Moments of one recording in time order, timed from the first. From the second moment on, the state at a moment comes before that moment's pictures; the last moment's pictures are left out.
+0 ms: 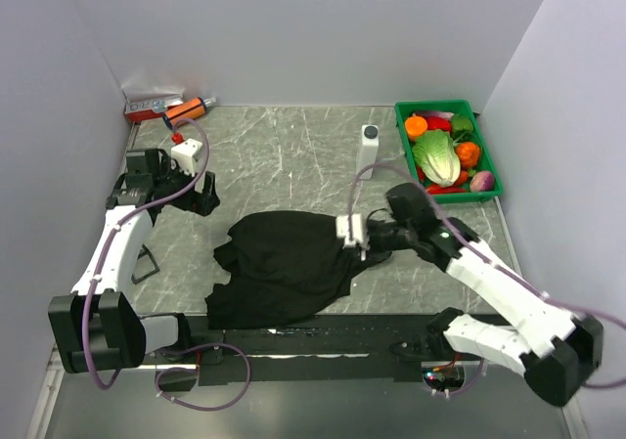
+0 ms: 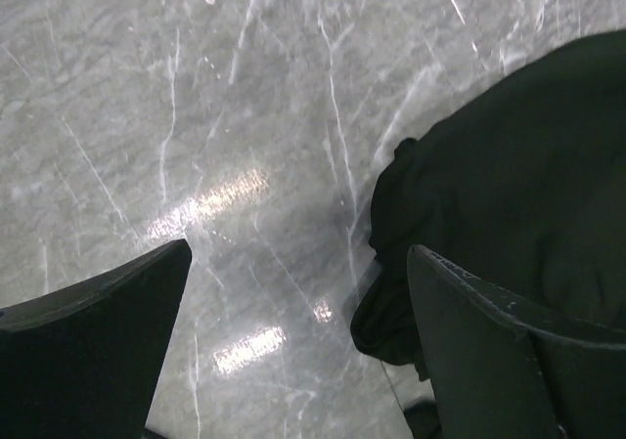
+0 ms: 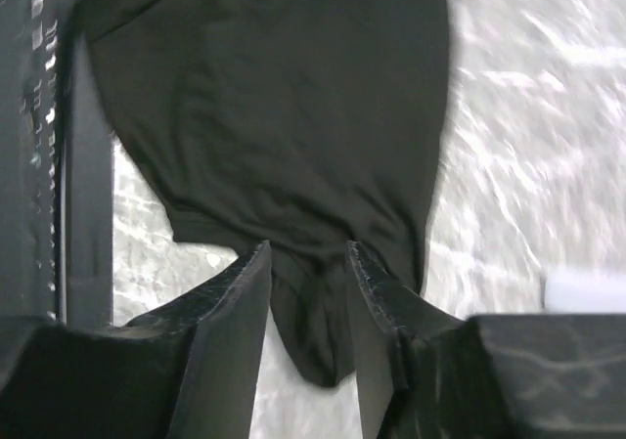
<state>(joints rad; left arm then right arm) 0.08 1.22 0.97 -0.49 0.47 0.29 0.60 0.99 0.87 -0.66 -0.56 -0.84</state>
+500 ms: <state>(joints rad) 0.08 1.17 0.94 -0.56 0.41 0.29 0.91 1.35 0.78 -0.51 -0.67 -1.20</state>
